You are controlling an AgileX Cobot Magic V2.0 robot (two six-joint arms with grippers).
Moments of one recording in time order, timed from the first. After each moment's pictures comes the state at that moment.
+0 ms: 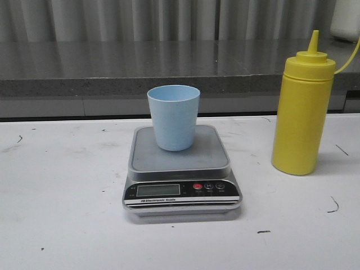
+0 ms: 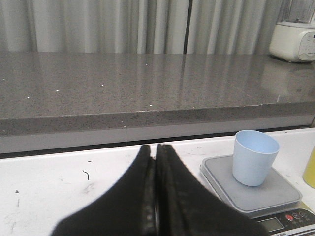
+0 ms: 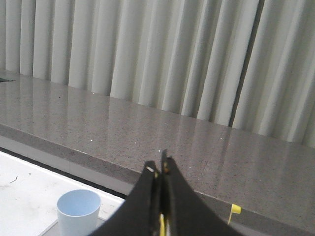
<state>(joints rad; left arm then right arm) -0.19 0.05 -0.34 -0.15 0.41 0.07 0.35 0.29 -0.46 0.40 0.09 -0.48</state>
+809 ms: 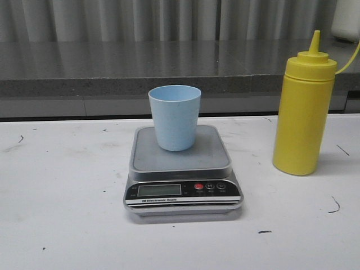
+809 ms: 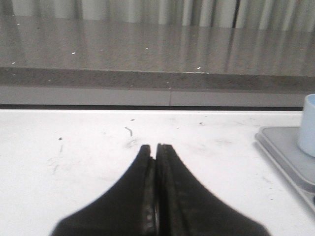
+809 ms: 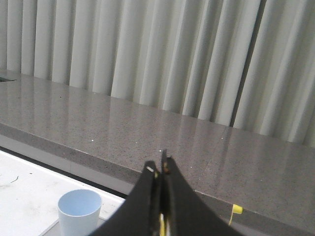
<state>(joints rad) -0.05 -0.01 -0.04 -0.15 0.23 0.07 0.35 0.29 -0.46 0.40 0.09 -0.48</state>
